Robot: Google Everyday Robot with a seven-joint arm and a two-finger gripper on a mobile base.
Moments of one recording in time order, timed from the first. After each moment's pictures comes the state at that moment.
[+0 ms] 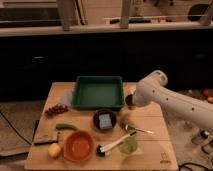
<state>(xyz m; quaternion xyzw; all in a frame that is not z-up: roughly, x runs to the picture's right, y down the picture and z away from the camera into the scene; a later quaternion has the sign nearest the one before) 0.193 0.094 0.798 -0.16 -0.13 -0.54 0.81</state>
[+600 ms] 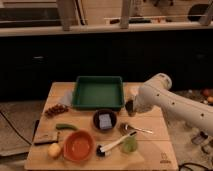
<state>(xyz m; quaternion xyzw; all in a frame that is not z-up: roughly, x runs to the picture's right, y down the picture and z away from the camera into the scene) 0.183 0.124 0.750 -0.17 -0.17 -0.57 0.79</state>
